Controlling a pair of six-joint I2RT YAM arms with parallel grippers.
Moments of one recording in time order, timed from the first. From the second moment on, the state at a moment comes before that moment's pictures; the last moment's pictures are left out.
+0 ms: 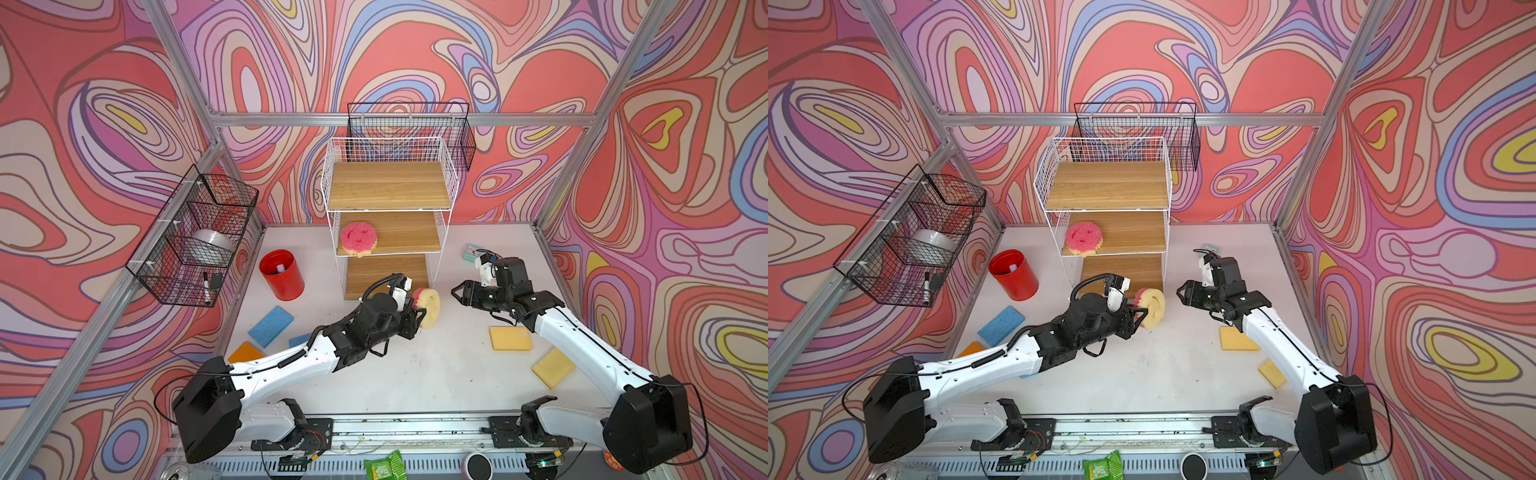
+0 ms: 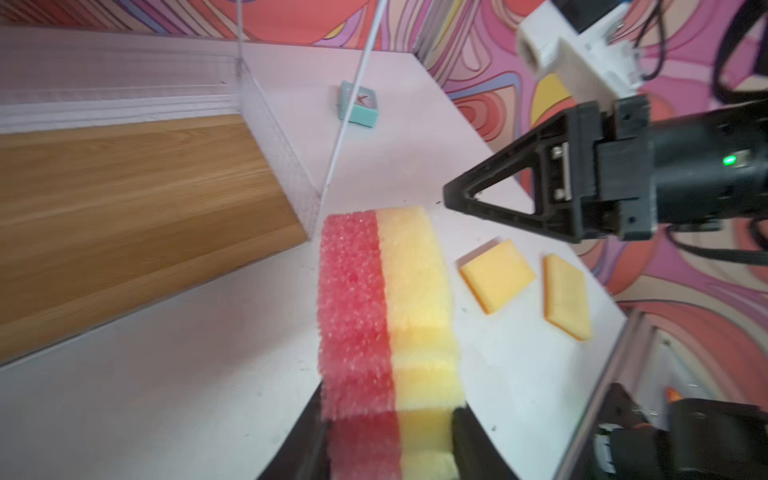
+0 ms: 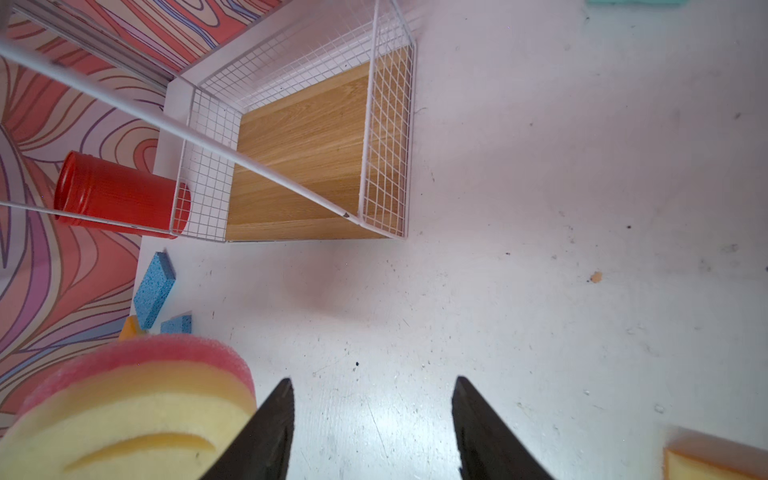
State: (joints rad) left arm -0.95 1.28 0.84 -0.06 -0.15 -0.48; right arm 0.28 1.23 0.90 -0.46 -0.29 0.49
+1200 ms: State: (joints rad) left arm -1.23 1.82 1.20 -0.62 -0.70 -0.19; right arm 0.16 1.25 0.90 -0.53 -0.23 0.50
